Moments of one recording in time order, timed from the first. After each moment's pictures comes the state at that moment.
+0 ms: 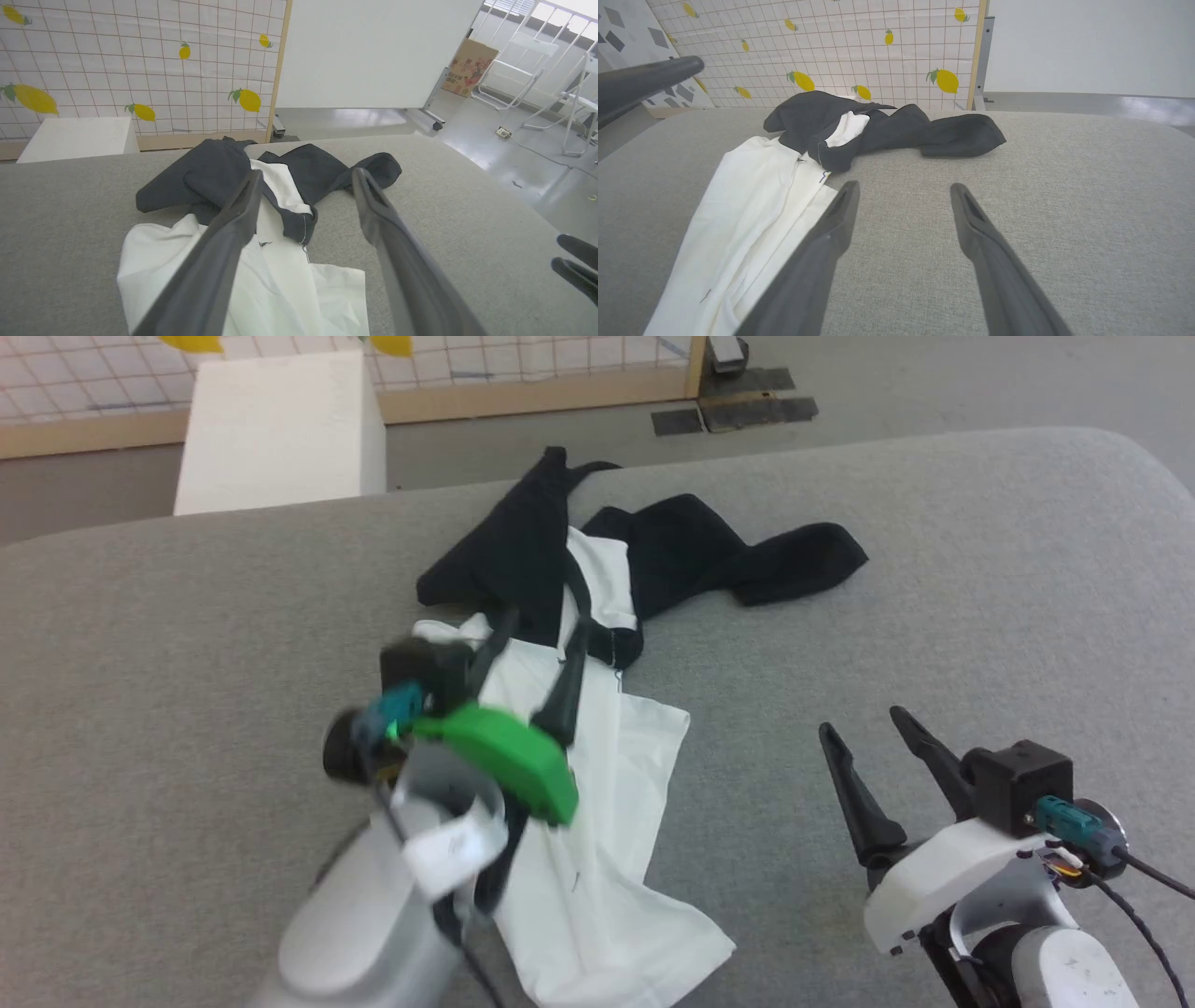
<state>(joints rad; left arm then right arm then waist) -0.42 0.19 -0.54 0.12 -0.57 0.16 -0.01 -0.05 -0.08 0.11 -0.08 0.17 0.13 0.17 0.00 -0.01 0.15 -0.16</state>
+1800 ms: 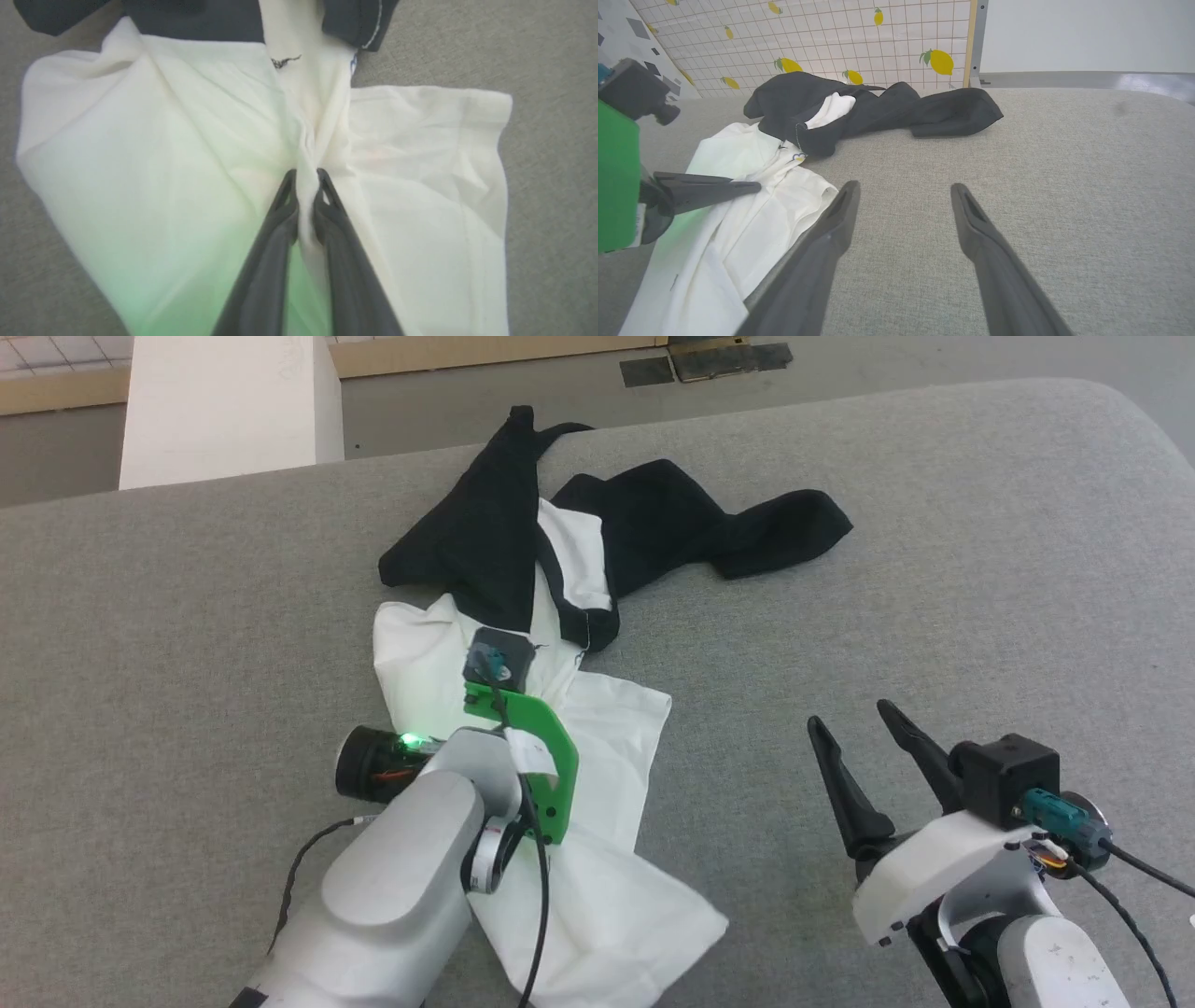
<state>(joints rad) -0.61 0.17 -0.70 0.54 -0.52 0.21 0.40 -0.08 -0.07 0.13 -0.03 0.18 0.13 0.13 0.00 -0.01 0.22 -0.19</state>
